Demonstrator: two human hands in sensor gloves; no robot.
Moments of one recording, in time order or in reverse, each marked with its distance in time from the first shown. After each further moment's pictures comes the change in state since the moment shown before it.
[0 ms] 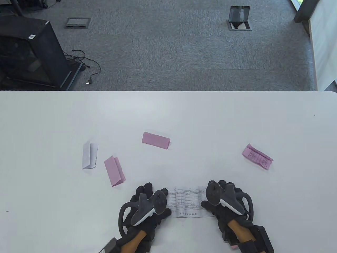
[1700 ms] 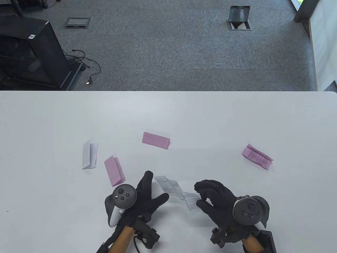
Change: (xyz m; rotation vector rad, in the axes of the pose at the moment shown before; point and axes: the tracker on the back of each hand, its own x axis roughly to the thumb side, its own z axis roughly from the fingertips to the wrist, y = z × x) left_hand -0.045 0.020 0.004 0.157 -0.286 0.959; right_hand 0.003 -0.088 0.075 -0.473 -0.620 -0.799
